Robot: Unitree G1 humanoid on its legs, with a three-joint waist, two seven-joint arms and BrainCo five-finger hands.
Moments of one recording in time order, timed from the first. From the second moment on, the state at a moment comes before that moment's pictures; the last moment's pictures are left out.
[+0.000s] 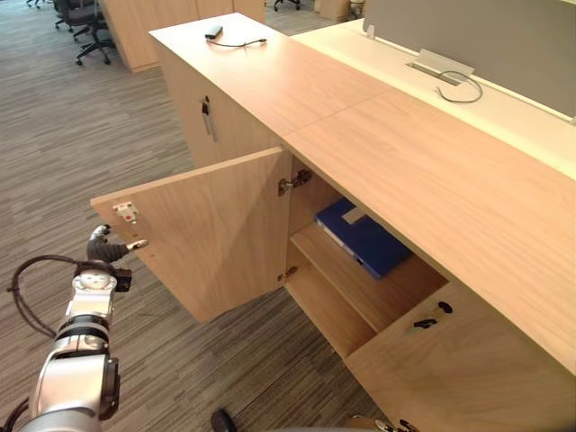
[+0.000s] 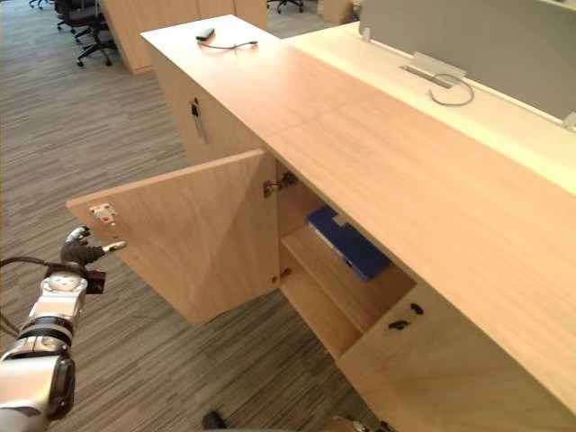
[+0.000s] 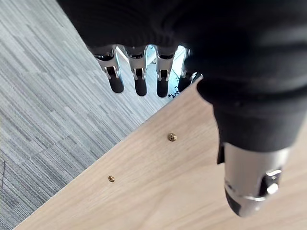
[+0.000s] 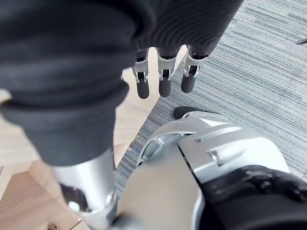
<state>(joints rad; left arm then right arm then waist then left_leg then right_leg) -0.56 0.62 0.13 1.05 0.09 -0.04 0.10 0.19 -0.09 -0.34 1.00 0.02 0.05 0.08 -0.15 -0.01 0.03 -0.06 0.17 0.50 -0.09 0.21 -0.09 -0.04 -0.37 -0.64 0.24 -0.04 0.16</state>
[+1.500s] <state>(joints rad) -0.12 0.35 -0.91 0.34 0.32 -0.24 -0.02 0.15 -0.06 -0.28 1.09 -0.02 -0.03 0.03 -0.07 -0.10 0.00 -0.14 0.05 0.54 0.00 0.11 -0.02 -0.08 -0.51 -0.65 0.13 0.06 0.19</state>
